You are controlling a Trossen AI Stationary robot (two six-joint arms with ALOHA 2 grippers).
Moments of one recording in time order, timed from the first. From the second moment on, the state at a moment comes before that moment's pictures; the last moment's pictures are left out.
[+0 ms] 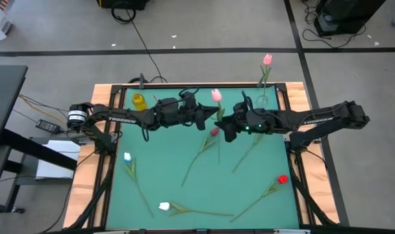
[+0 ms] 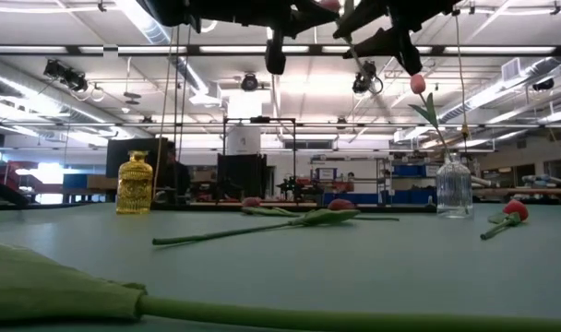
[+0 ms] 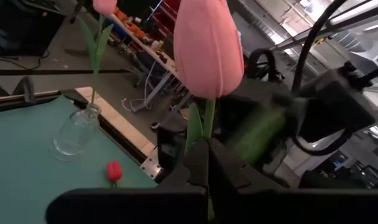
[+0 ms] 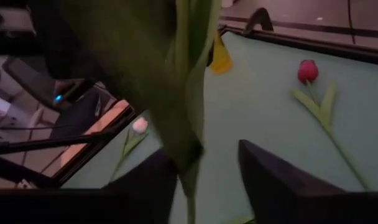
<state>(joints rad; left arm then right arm) 0.10 1.60 1.11 0.56 -0.13 -0.71 0.04 1.18 0.90 -0.14 0.34 0.75</state>
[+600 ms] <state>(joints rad) 0.15 1.48 1.11 0.23 -0.12 -0.56 0.13 0.95 0.90 -0.38 0.94 0.52</state>
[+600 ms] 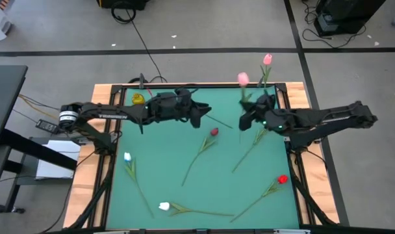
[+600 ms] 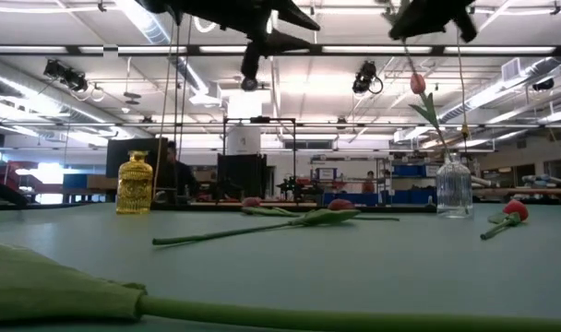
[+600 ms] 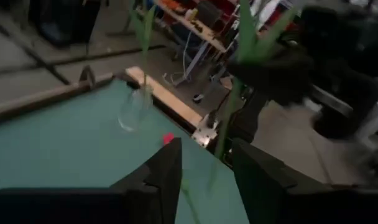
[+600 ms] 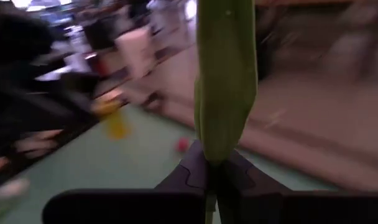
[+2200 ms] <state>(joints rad) 0.28 1.41 1.11 -0.23 -0.15 -0.24 -0.45 0.91 0.70 0.25 1.46 0.06</state>
